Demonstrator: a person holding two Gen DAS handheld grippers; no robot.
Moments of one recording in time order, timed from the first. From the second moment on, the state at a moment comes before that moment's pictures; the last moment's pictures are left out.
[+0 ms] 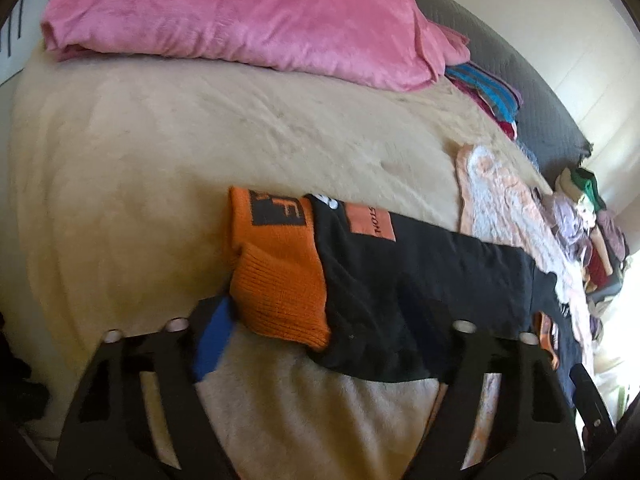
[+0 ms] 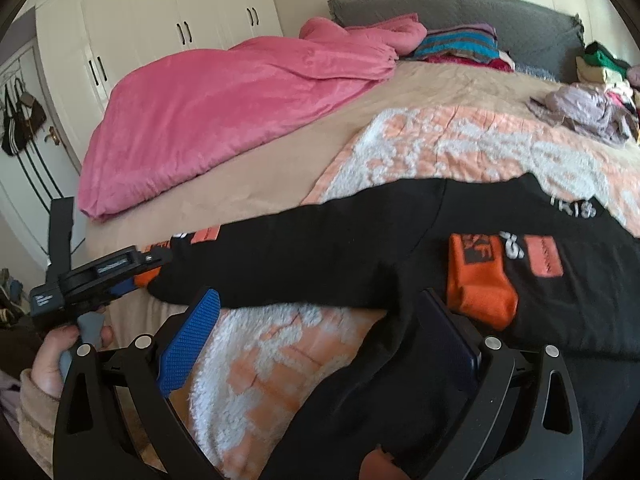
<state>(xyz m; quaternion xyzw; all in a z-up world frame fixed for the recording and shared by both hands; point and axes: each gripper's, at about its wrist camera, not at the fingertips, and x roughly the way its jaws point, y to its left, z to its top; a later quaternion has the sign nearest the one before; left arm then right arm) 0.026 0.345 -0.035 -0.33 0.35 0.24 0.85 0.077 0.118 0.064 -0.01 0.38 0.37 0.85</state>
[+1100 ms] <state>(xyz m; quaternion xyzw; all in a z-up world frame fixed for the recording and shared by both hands) 0.058 0.232 0.060 -0.31 0.19 0.00 0.93 0.098 -0.025 0.072 0.08 0.37 0.24 0.89</state>
